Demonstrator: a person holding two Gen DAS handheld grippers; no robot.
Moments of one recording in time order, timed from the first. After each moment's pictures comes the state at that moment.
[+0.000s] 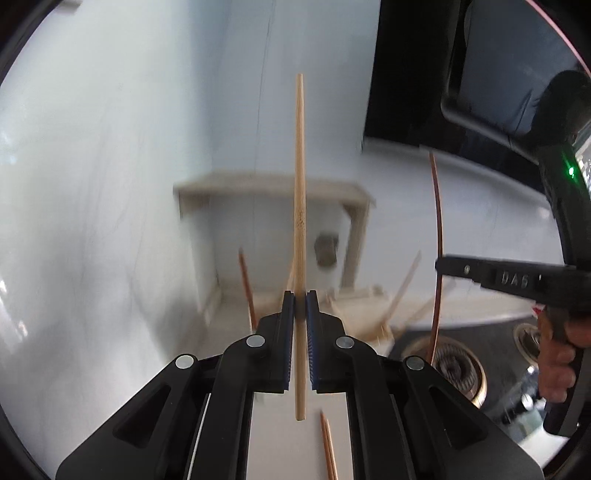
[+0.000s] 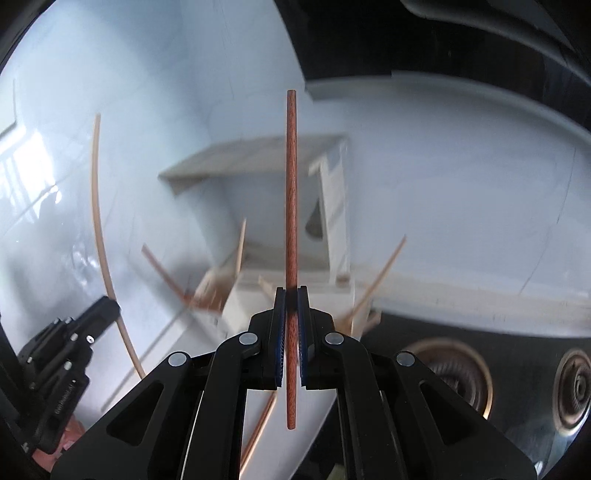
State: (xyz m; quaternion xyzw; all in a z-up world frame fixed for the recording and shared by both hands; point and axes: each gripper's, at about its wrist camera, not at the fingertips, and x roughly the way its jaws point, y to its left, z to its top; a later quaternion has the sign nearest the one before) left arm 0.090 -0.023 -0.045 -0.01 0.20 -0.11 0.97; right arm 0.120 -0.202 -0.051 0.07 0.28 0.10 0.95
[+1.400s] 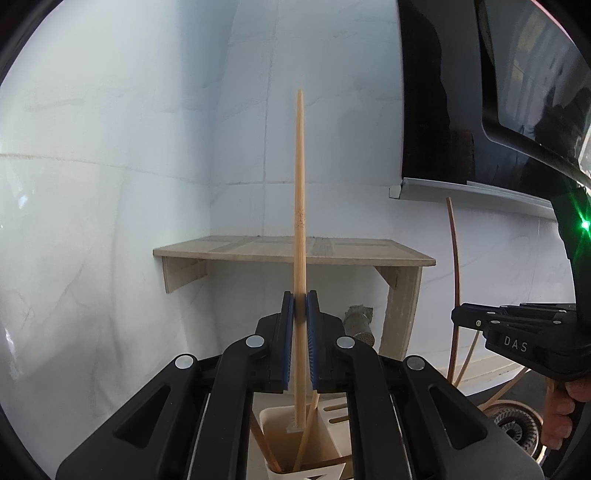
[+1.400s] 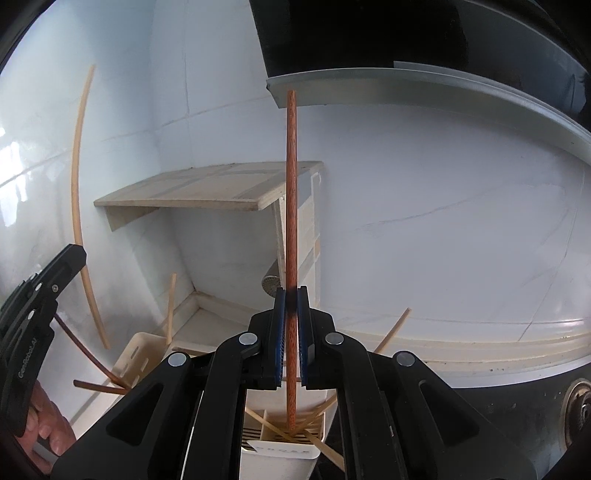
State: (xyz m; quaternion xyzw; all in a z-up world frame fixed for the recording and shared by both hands) left arm 0.168 -0.027 -0.064 0.01 0.07 -0.09 0.99; right arm 0.201 -0.195 -0.080 0.04 0.21 0.04 0.98
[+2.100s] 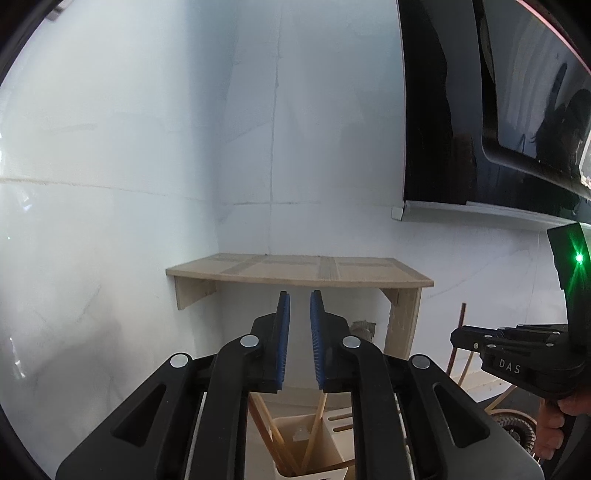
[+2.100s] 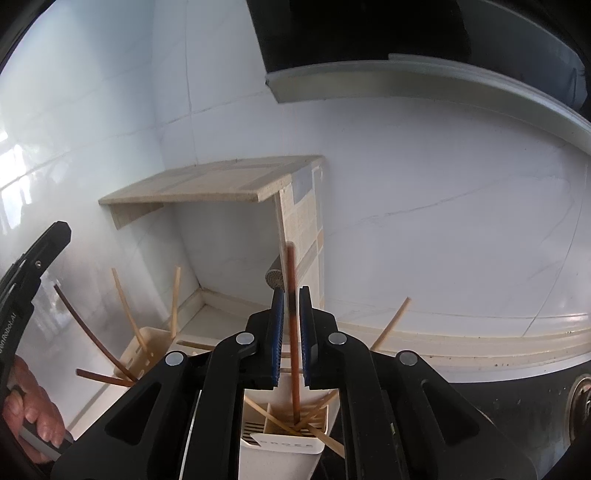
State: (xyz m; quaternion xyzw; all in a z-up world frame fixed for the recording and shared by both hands) left arm 0.158 -0.018 -0.048 0.00 0.05 -0.08 1.00; right arm 0.191 -0.204 -0.082 0.05 0.21 0.04 0.98
